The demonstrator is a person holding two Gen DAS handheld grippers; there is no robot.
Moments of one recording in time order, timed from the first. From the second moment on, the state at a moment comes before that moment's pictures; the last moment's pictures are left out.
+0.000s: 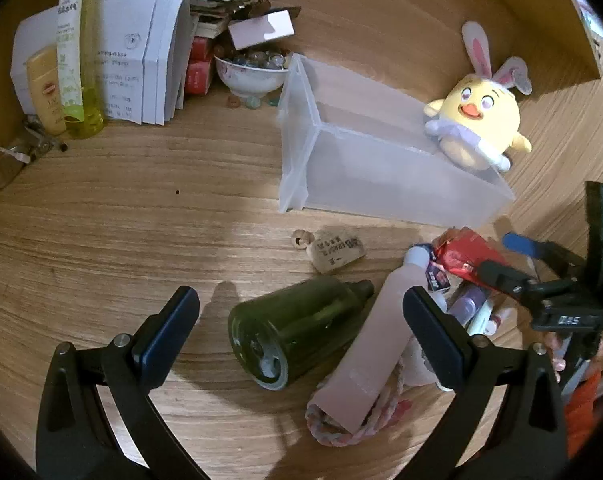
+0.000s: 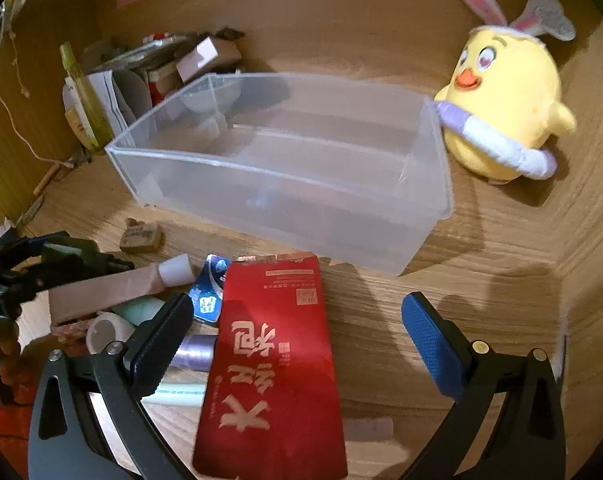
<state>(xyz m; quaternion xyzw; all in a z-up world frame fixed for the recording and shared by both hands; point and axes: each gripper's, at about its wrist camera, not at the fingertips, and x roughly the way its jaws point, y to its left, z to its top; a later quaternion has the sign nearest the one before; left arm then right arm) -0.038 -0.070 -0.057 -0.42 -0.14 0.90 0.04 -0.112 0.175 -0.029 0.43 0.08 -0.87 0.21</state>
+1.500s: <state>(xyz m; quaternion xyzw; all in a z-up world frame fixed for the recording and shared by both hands) -0.028 -0.048 -0.005 -0.35 -0.10 0.93 0.03 -0.076 0.176 0.004 0.34 0.11 -0.90 0.25</state>
